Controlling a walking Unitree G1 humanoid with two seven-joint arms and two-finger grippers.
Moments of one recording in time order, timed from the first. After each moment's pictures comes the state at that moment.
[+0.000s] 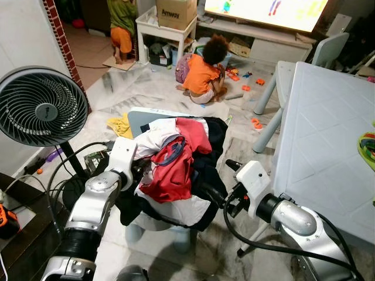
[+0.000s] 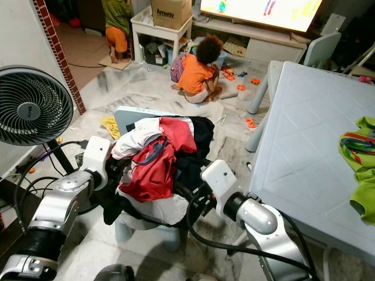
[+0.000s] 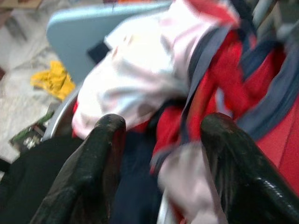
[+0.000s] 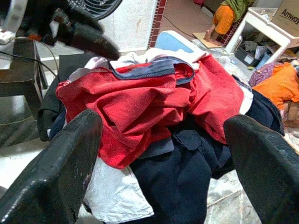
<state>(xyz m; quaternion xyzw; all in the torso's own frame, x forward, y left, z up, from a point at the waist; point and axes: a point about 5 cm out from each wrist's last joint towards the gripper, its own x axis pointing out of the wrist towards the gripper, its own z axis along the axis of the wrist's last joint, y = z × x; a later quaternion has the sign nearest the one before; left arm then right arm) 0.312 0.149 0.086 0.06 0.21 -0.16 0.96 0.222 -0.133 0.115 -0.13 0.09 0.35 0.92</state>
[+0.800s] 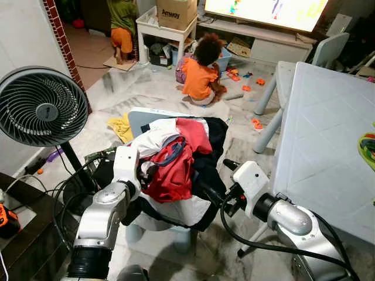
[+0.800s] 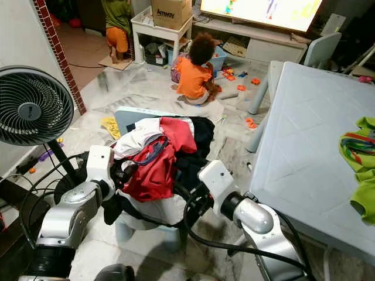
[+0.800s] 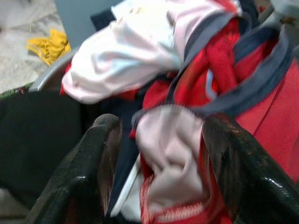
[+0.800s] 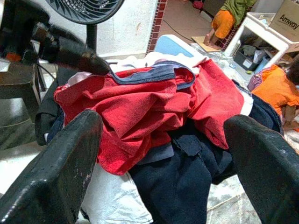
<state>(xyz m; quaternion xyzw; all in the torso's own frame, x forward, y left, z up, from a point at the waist) 0.287 0.137 0.079 -0.03 0.24 -0.11 0.96 0.226 -0.129 0.113 -0.14 0.08 0.35 0.92</state>
